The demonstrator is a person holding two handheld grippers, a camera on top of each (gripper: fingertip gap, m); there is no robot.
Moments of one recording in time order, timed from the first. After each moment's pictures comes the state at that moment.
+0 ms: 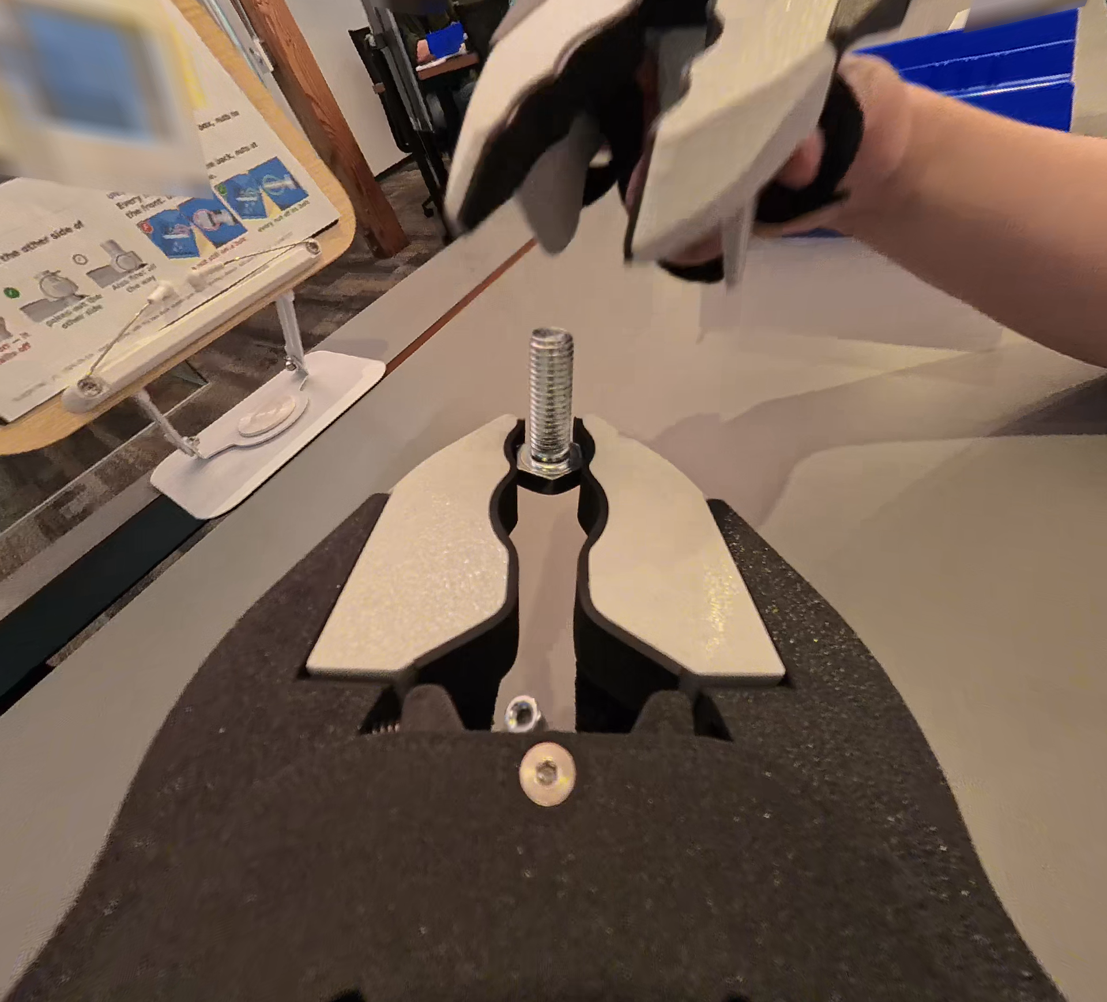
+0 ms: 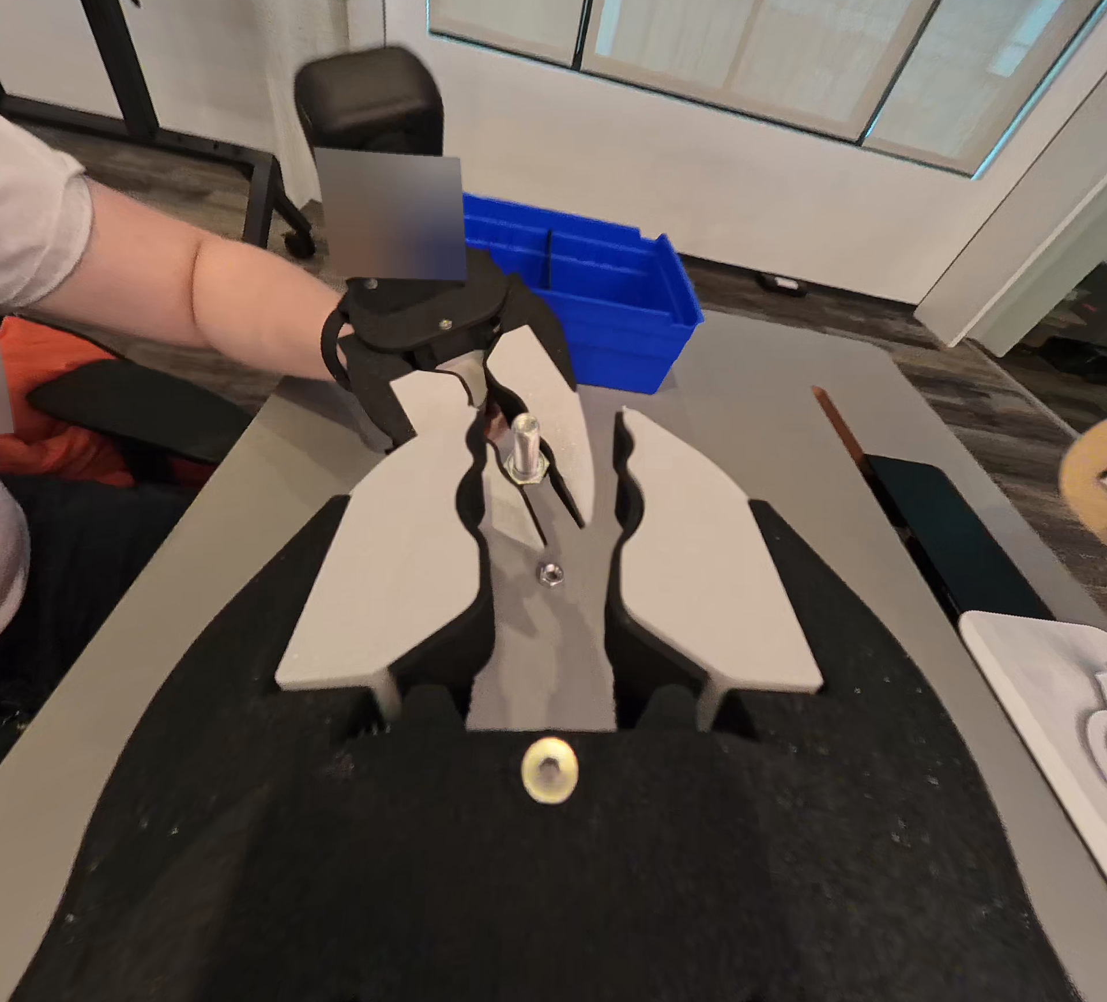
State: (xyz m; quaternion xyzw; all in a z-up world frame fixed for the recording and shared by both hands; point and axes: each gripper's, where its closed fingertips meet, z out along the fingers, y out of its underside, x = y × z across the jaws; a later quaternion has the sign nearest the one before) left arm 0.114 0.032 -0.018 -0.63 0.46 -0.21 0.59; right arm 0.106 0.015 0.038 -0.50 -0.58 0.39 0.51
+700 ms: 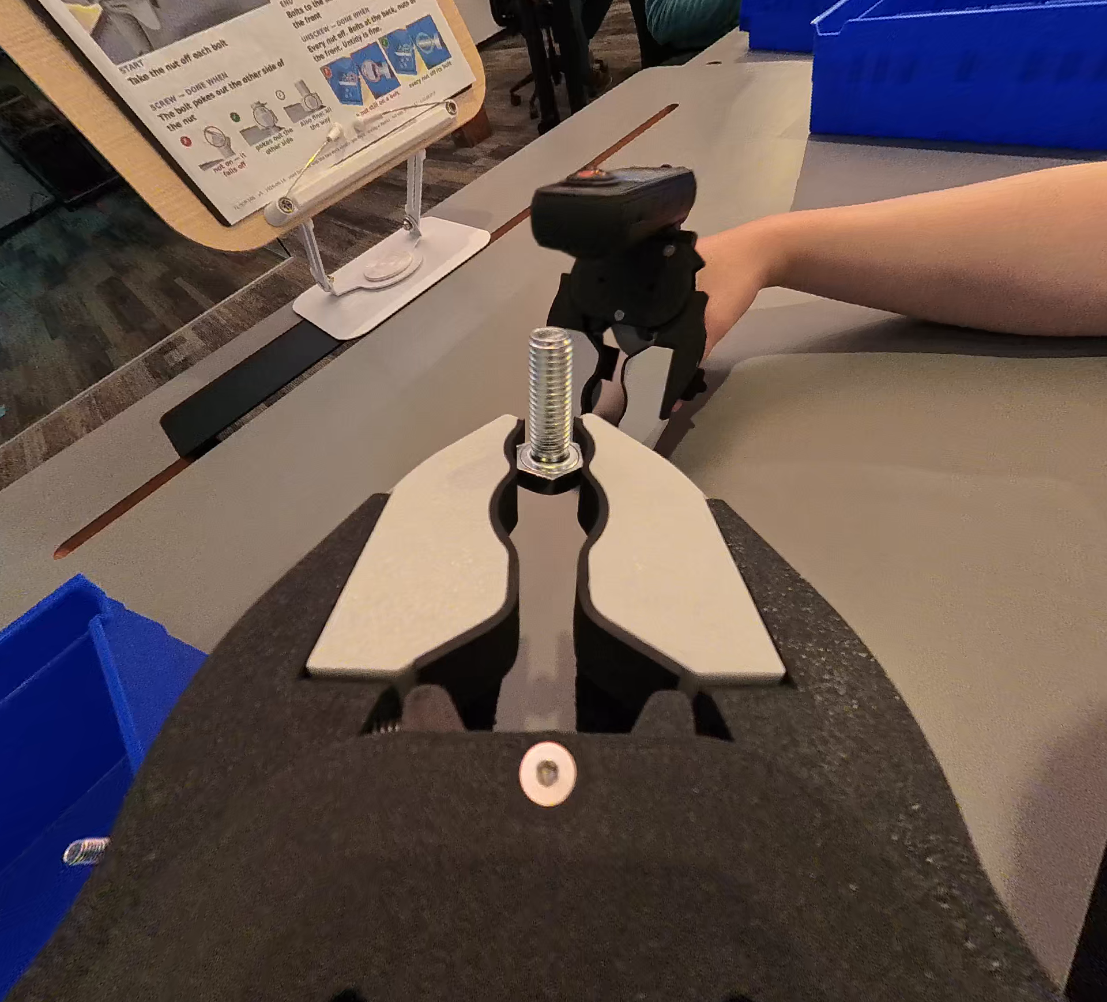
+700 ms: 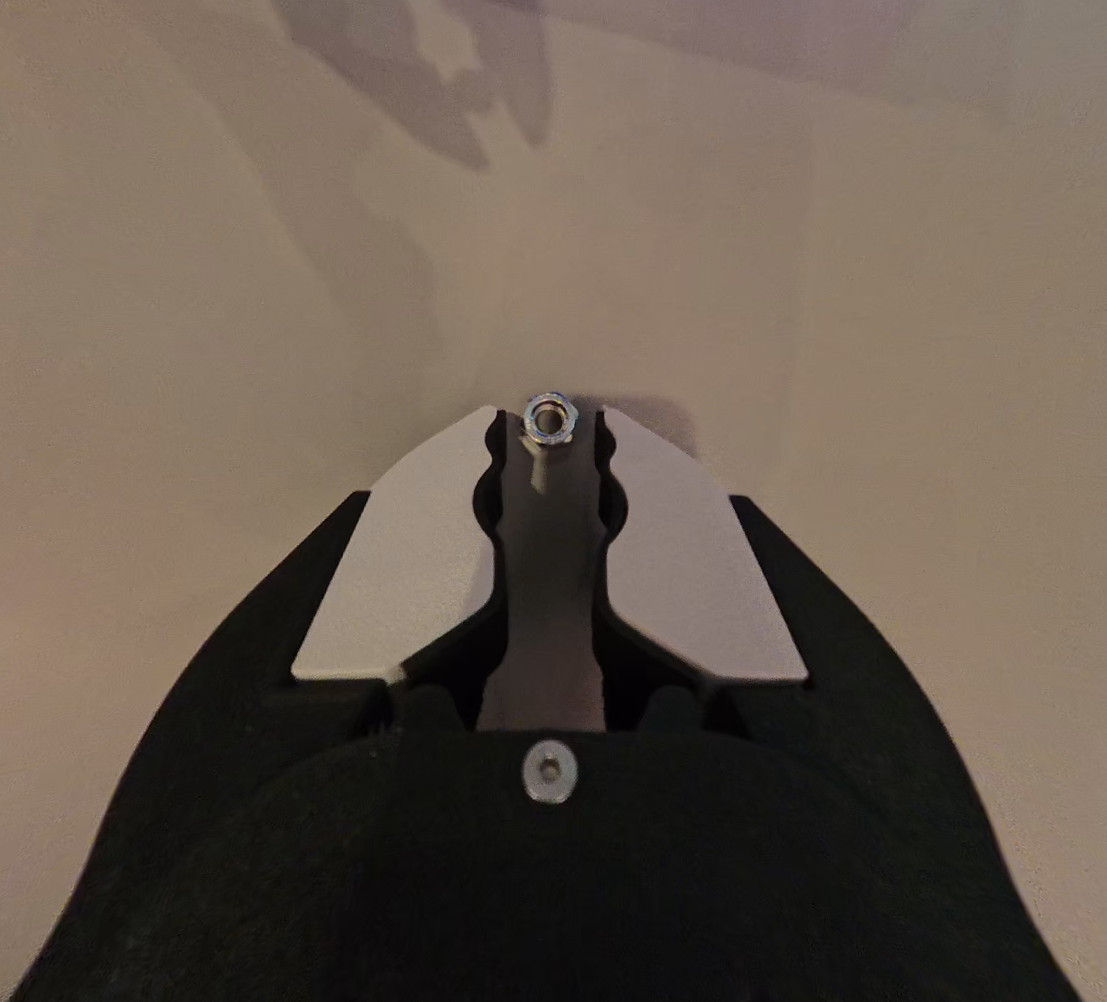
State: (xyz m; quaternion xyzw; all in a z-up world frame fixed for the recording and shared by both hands) left arm -0.004 0.001 -0.010 -0.70 0.40 -0.15 0.57; right arm 0.043 0.054 -0.159 -0.57 -0.73 0.27 0.26
